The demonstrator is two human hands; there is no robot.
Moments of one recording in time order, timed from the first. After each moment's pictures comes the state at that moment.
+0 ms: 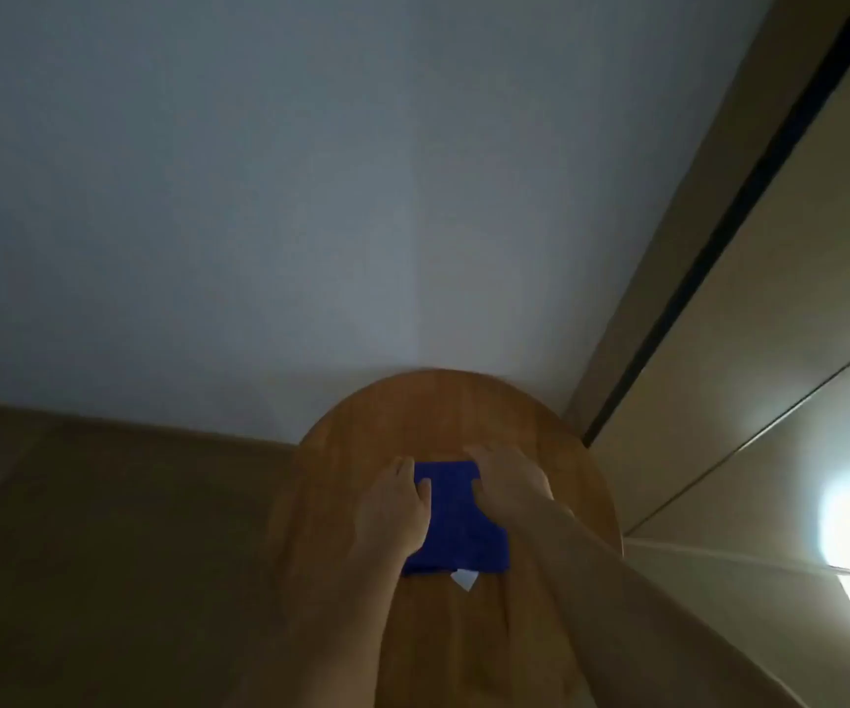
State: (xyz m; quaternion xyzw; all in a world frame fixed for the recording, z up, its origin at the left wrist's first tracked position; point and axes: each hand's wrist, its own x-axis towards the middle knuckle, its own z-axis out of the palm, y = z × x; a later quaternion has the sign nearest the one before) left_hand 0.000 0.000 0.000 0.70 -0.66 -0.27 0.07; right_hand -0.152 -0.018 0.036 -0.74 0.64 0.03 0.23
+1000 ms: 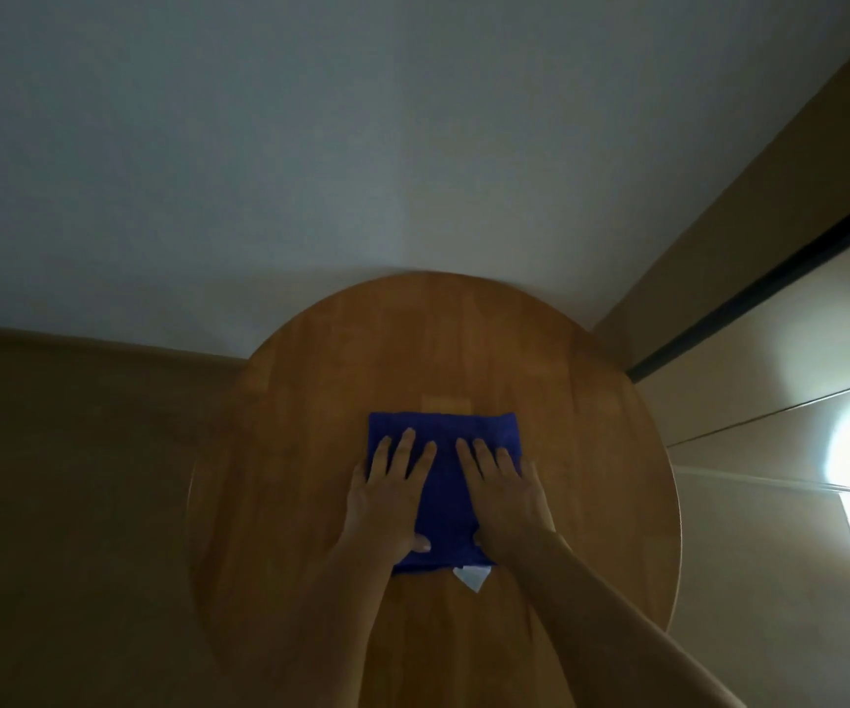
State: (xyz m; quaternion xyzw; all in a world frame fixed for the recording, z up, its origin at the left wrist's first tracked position) left_hand 0.006 -0.058 -0.190 0.56 -0.78 -0.21 -0.19; right_hand -0.150 -0.049 -0.173 -0.76 0.59 0.23 0.14
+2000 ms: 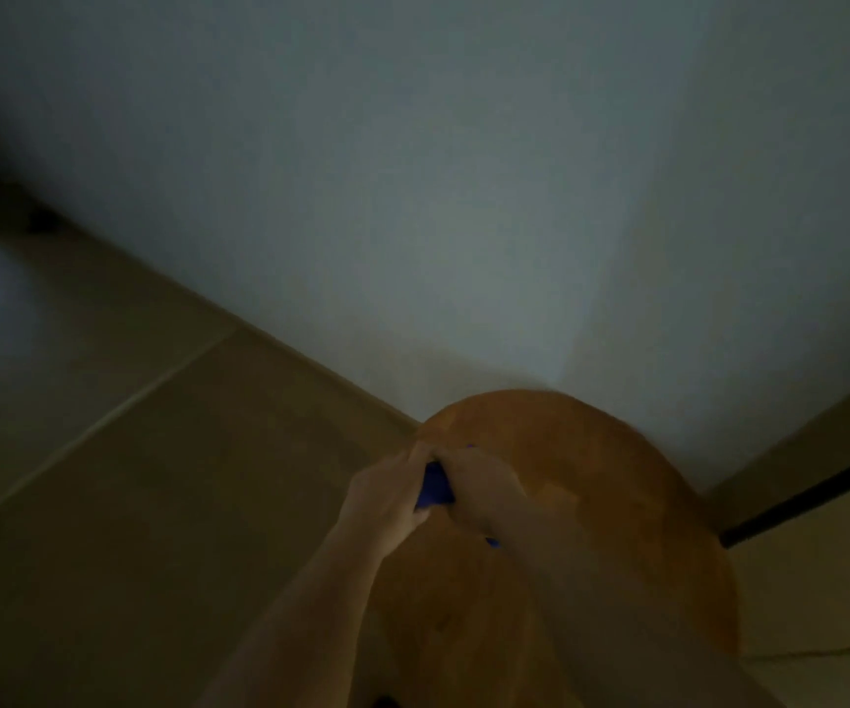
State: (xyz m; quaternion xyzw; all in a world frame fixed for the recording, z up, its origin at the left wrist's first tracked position) left_hand 0.128 0.056 0.050 0.73 -0.66 -0.14 0.09; right_hand 0.006 -0.016 0.060 -0.90 0.39 0.08 0.19
